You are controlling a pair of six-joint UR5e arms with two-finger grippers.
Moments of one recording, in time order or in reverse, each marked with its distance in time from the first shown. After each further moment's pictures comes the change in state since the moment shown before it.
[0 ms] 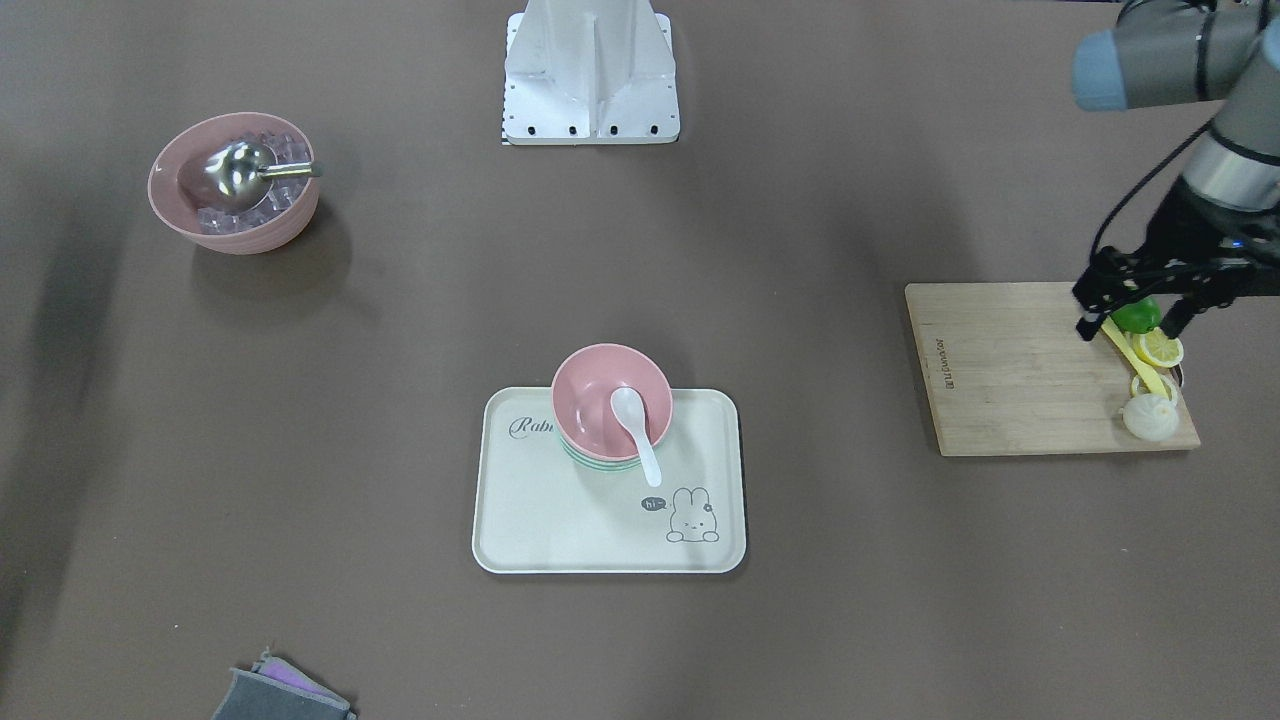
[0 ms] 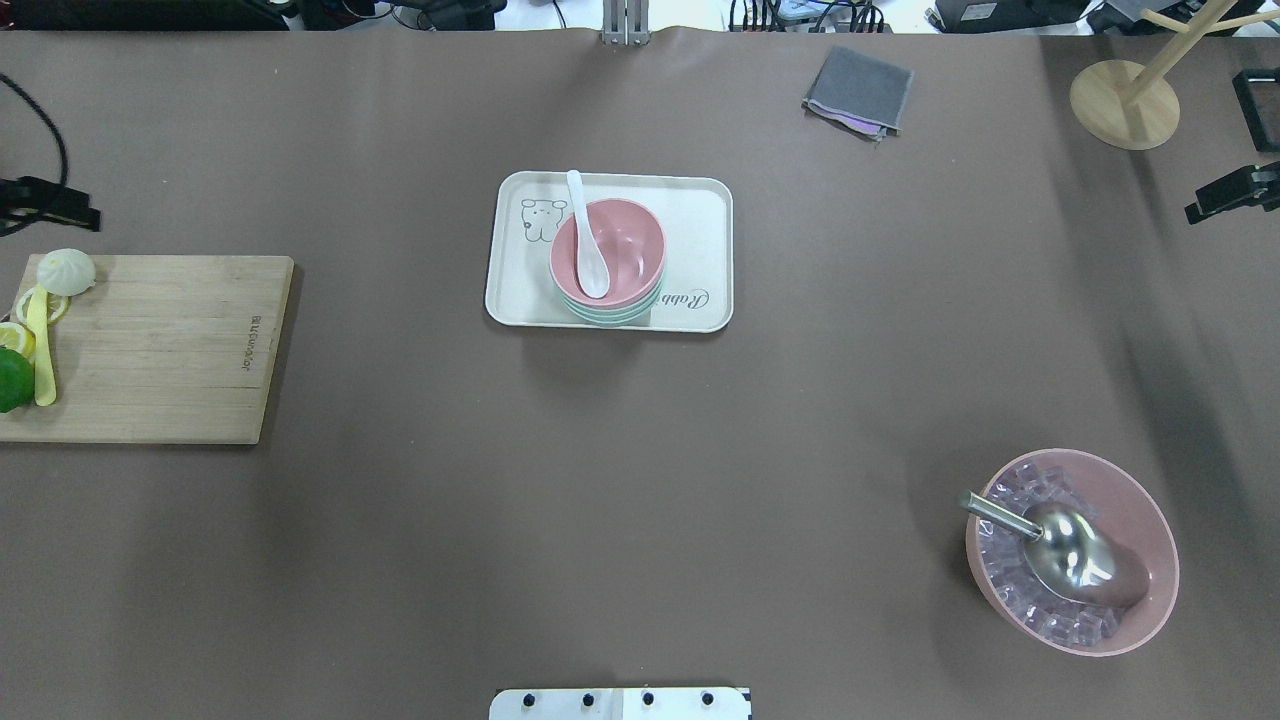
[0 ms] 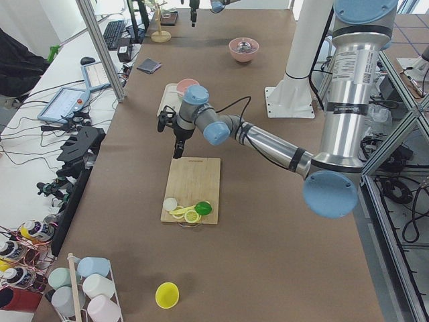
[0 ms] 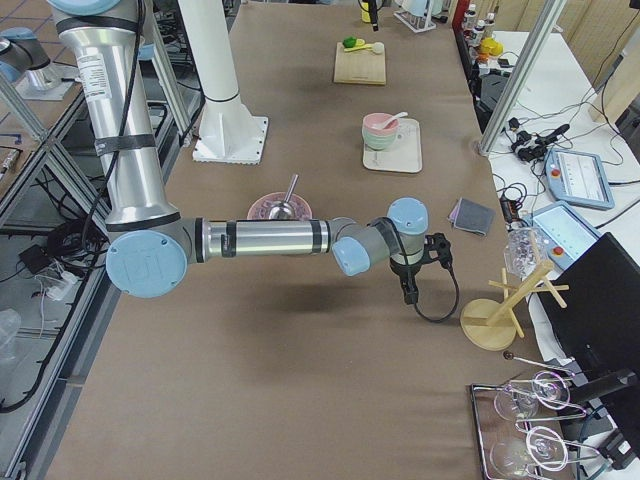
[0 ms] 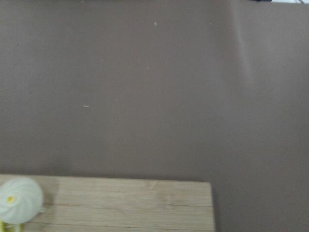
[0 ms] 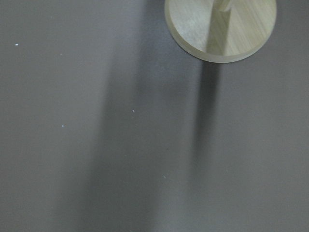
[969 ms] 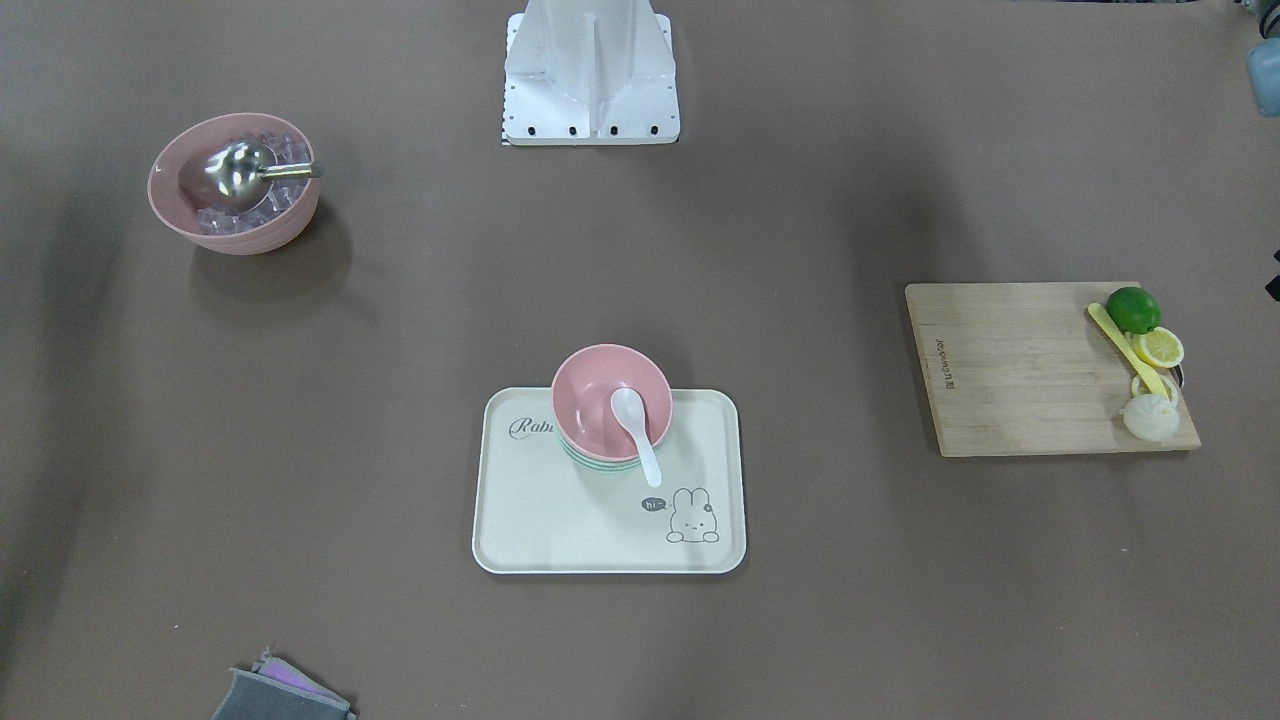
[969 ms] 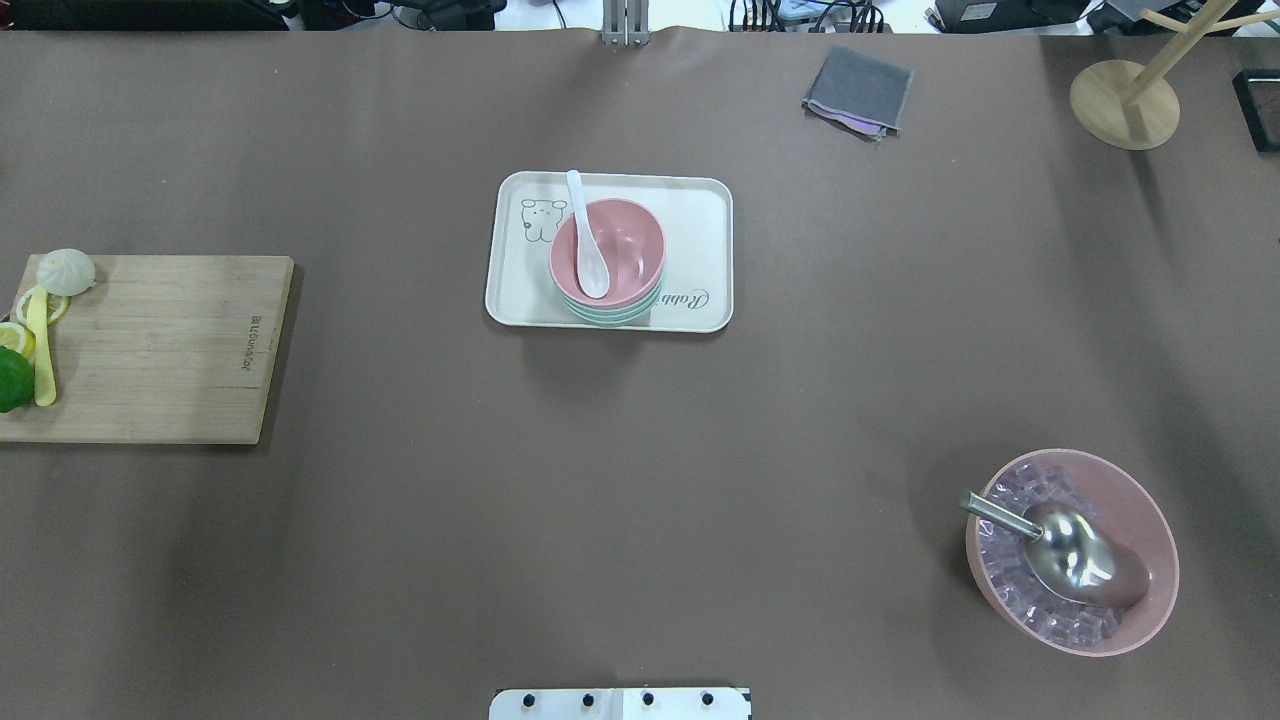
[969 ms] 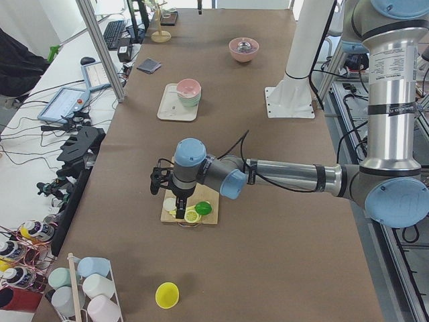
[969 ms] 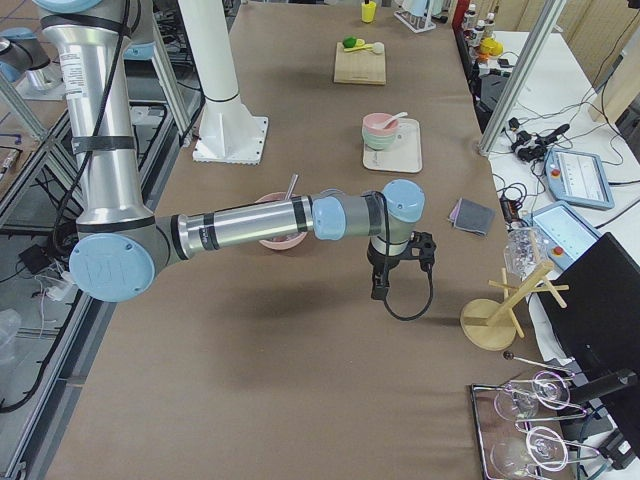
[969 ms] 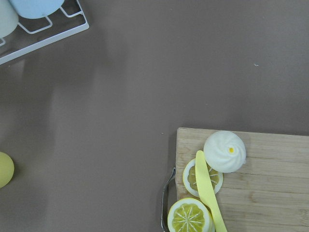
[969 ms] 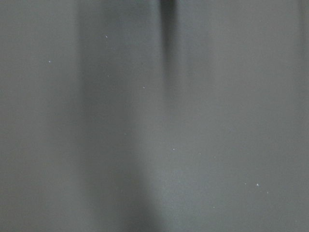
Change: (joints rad) left arm -0.278 0.106 0.170 0.001 -0.181 0.219; right arm 0.085 -0.106 0.259 -0.460 0.081 -0.081
